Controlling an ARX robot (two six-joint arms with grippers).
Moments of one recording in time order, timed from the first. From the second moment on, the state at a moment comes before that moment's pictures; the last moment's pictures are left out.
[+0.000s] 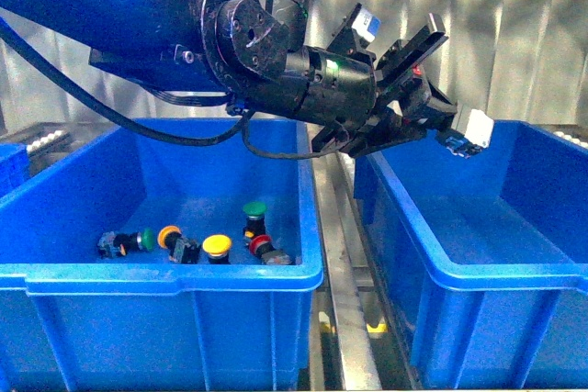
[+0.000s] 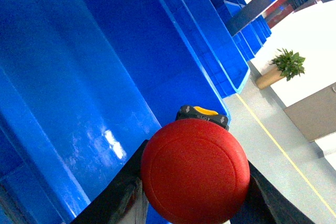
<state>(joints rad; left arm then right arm) -0.48 2.16 1.92 0.10 0.71 -0.48 -0.14 1.05 0.85 0.23 -0.14 1.29</state>
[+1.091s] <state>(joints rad) -0.57 2.22 2.10 -0.06 0.72 -0.42 0.00 1.32 0.95 0.22 -0.02 1.52</state>
